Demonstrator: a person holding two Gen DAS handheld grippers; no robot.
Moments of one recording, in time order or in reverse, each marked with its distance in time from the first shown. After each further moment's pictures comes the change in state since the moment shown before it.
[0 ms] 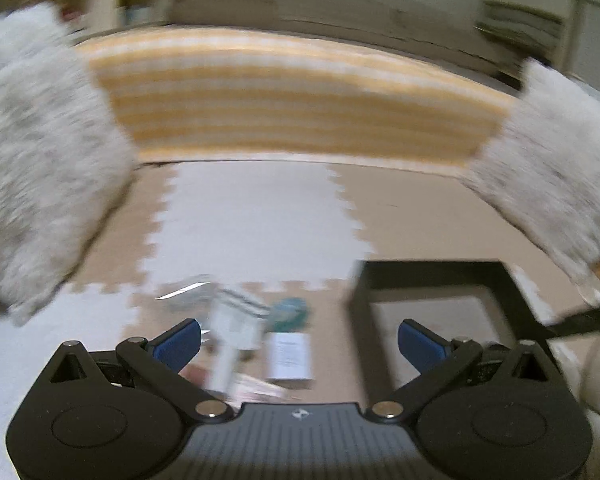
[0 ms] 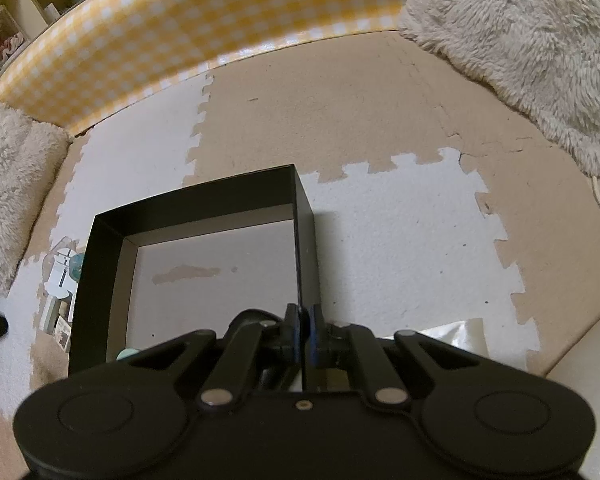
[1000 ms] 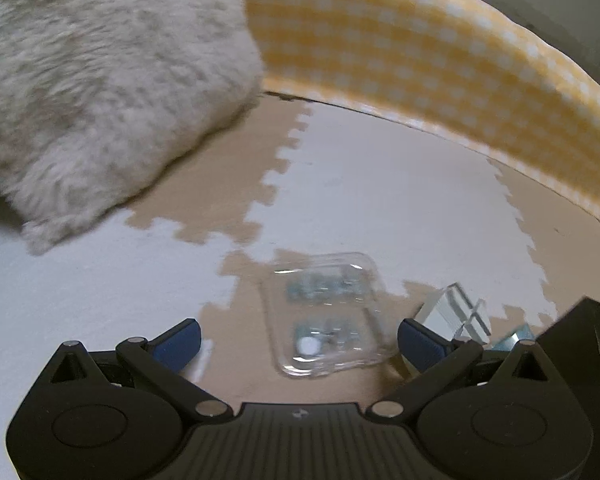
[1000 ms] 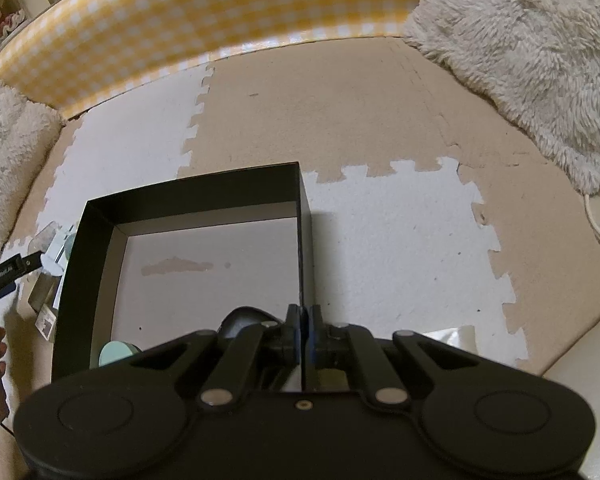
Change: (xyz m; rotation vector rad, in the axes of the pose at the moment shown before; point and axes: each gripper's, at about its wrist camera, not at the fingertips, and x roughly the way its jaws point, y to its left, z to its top) left arm 0.112 0.089 -0.013 -0.221 0.058 0.199; right arm 0.003 0.012 -0.001 -0.059 0.001 -0.060
